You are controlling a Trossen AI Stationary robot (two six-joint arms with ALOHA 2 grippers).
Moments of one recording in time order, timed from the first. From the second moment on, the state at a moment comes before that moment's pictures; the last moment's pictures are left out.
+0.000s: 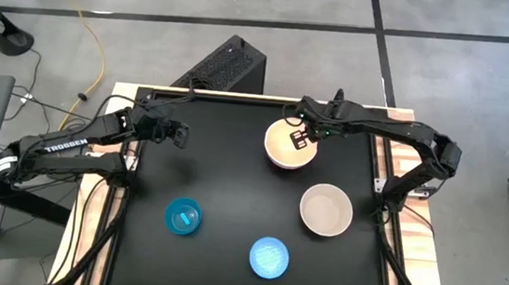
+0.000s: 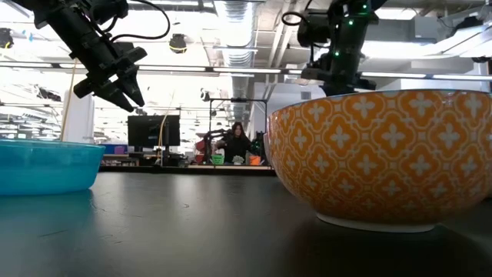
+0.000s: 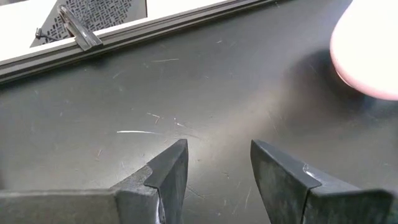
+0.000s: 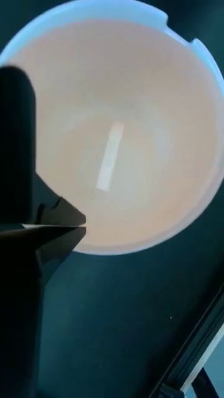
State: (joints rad) left arm 0.51 0.77 0.61 -0.51 -0.23 -0.48; right arm -0.43 1.51 1.26 -0.96 0.24 0.56
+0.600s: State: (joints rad) left arm 0.50 0.77 0.61 -0.51 -0.23 -0.48; right arm -0.48 1.51 1.21 -0.93 0.21 0.57
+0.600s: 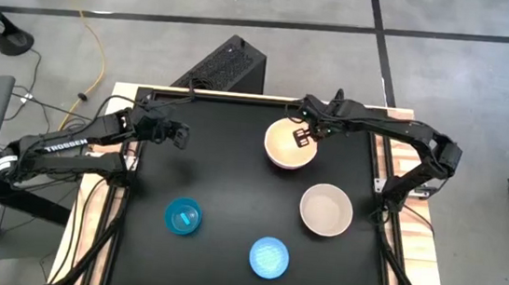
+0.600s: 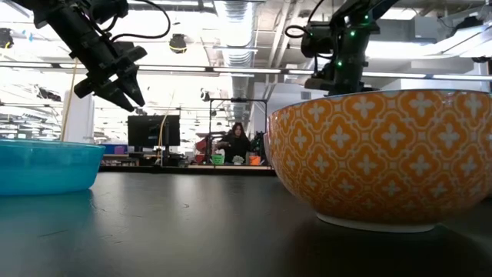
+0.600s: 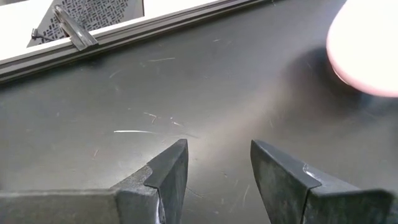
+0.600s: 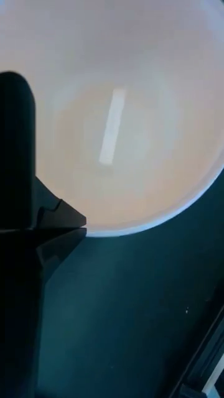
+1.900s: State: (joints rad) left arm 0.47 0.77 0.61 -0.51 -0.21 -0.48; right arm -0.07 1.37 1.31 -1.29 0.02 0.74
